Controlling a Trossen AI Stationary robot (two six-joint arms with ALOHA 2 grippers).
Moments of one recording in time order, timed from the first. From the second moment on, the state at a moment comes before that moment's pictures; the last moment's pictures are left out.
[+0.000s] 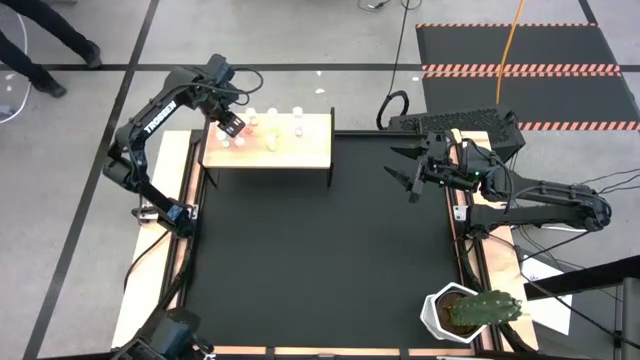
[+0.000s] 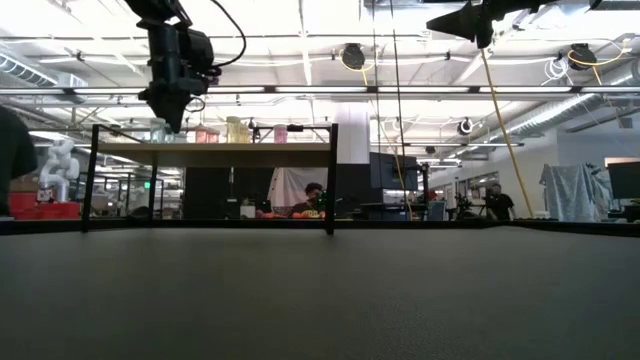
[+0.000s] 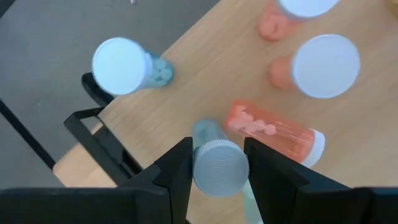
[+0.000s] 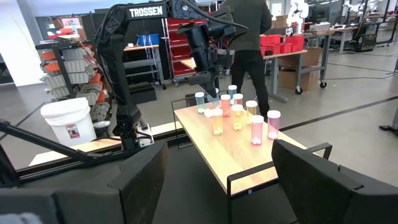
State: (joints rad) left arm 1.06 1.55 1.55 -1.29 -0.05 0.20; right arm -0.21 0.72 0.68 0.01 0.13 0.12
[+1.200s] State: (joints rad) left arm 0.93 1.31 1.55 -1.34 -0.05 0.72; right arm -0.21 0.72 0.68 0.01 0.13 0.12
